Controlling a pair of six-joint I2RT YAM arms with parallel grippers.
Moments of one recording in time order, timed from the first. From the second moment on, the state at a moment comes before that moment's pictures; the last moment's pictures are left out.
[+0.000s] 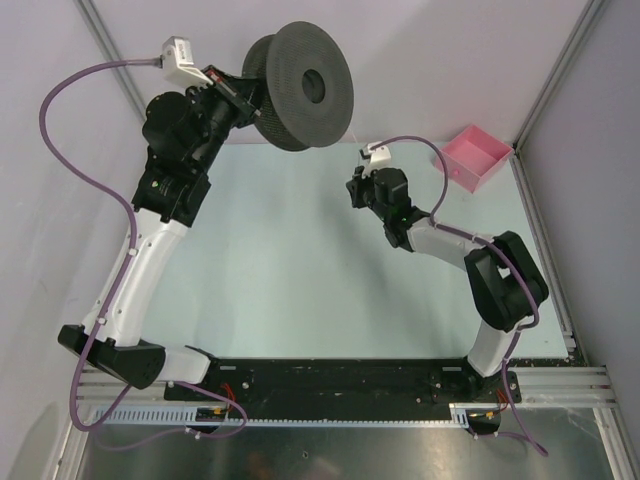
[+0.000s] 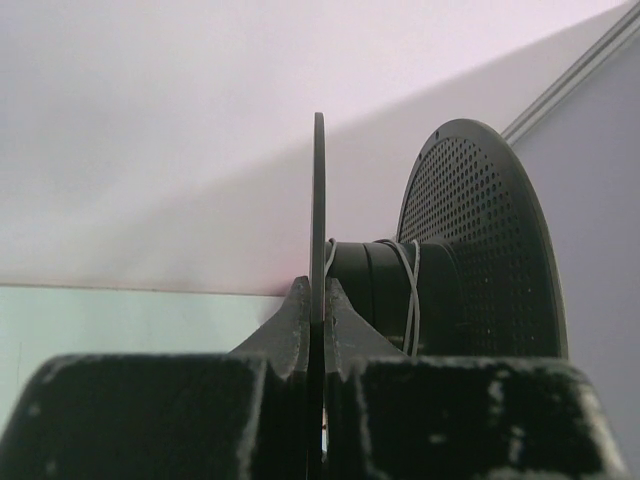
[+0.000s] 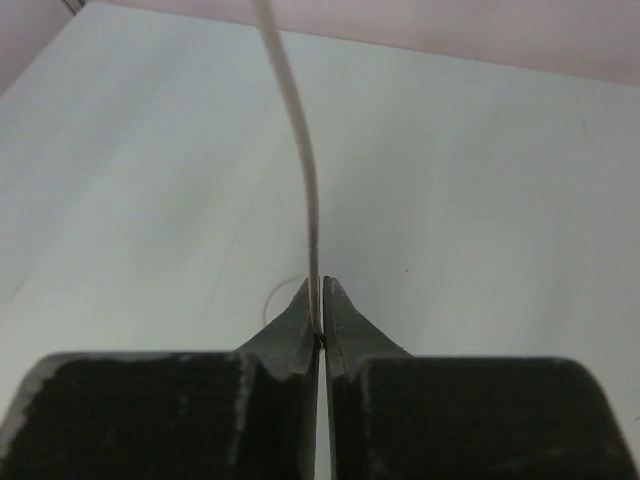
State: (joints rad) left arm -0.39 1.36 1.73 -0.15 -0.01 -0.66; right arm 0.56 1.77 1.14 0.44 0.07 0.20
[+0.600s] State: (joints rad) left arm -0.40 1.53 1.54 -0.20 -0.21 -0.46; right arm 0.70 1.42 1.15 -0.05 -0.39 -0.45
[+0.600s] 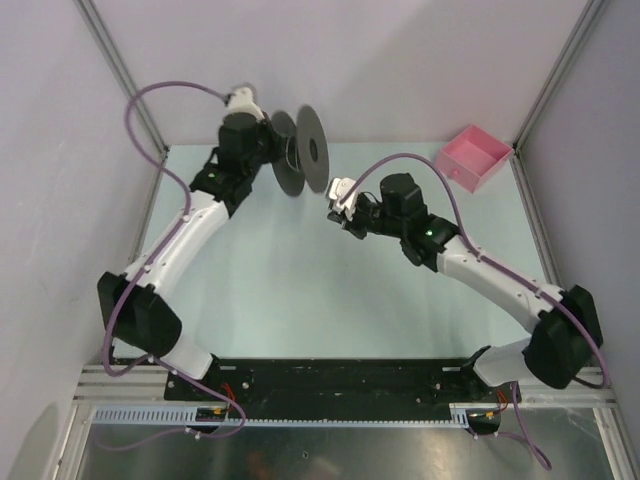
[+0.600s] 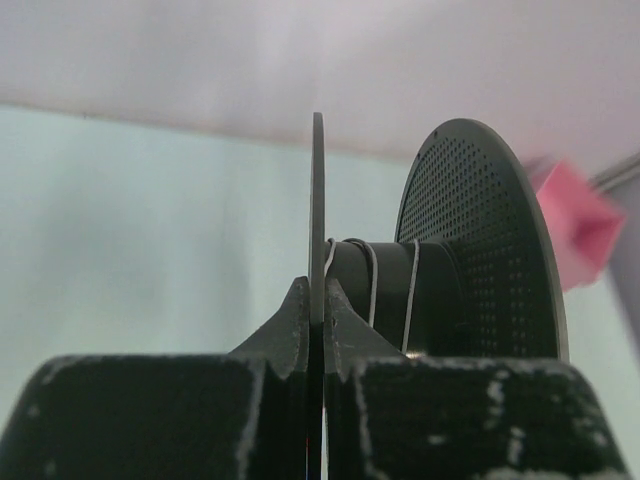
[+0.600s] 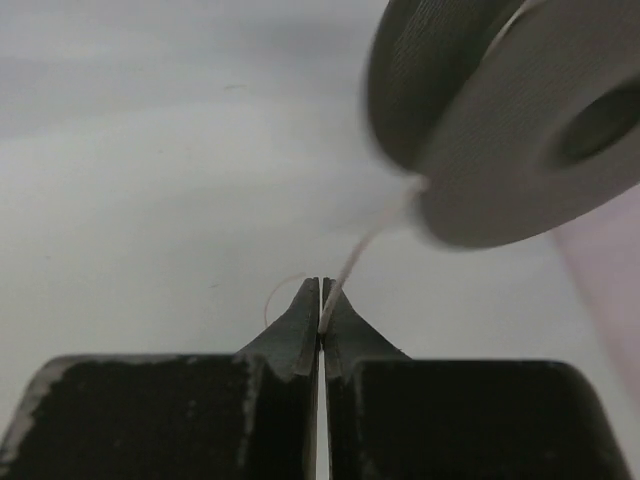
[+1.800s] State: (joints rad) left arm -0.36 1.35 1.29 -0.14 0.58 -0.06; right arm 0.30 1.60 1.47 -0.20 -0.63 -0.66
